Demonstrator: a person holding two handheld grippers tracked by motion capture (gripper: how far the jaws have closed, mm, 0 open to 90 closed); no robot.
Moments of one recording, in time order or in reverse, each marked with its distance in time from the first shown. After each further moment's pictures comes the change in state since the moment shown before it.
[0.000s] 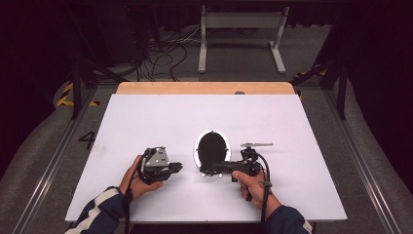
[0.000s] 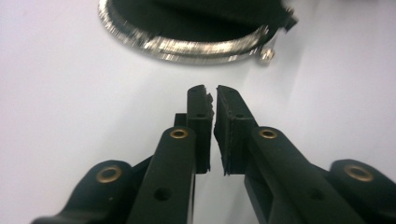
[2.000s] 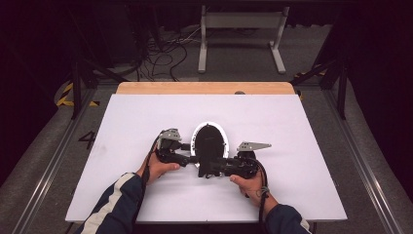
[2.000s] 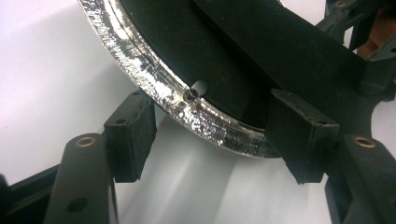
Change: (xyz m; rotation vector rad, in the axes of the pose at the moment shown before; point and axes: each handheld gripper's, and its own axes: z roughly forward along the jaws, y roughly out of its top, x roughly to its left) left arm 0.049 0.032 0.068 -0.091 -0.211 -0.248; right arm 0.014 -0.001 0.002 -0.062 -0.023 -0.340
